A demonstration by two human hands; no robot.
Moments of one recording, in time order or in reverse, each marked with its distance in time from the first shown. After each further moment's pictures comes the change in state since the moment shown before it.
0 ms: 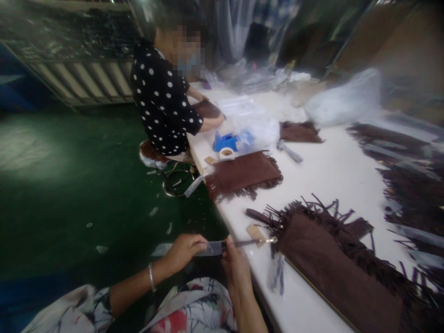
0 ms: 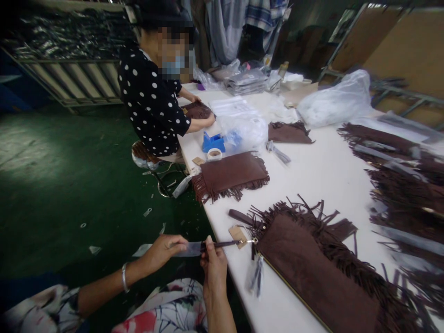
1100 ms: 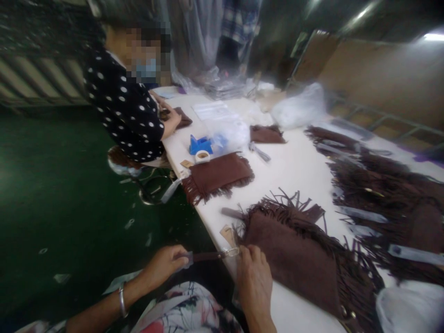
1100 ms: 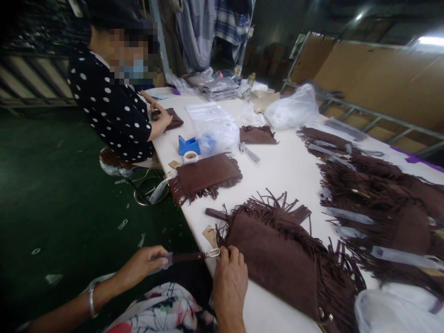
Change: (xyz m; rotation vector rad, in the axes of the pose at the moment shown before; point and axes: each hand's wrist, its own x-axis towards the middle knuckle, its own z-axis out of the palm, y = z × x) left_hand -0.005 0.000 0.021 0.016 -0.108 -0.130; right_hand -0.036 -0.069 -0.095 -1.764 0.342 -0.975
